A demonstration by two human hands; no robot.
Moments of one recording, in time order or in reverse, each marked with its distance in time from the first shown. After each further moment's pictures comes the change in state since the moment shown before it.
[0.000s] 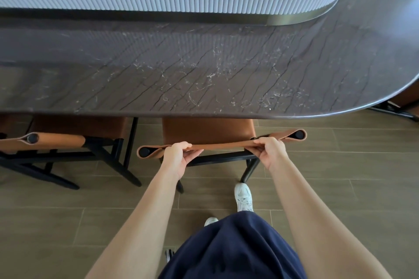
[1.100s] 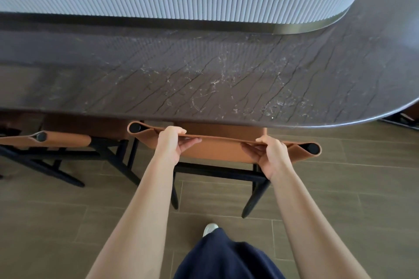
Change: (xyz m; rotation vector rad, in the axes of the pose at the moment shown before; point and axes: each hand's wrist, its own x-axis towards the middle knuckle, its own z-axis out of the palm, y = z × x) left_hand -0.019 0.043 0.030 0.070 0.030 0.052; right_hand -0.028 -0.018 0.008 0.031 -0.125 -0.034
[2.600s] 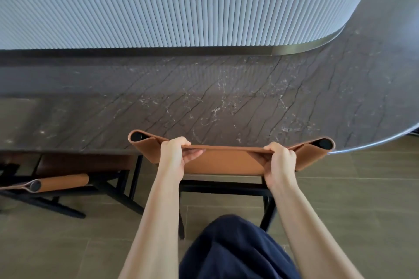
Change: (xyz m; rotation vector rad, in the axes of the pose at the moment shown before) left_hand 0.005 0.054 0.054 0.064 0.045 0.129; right_hand 0.027 -0.036 0.057 0.109 0.138 -0.205
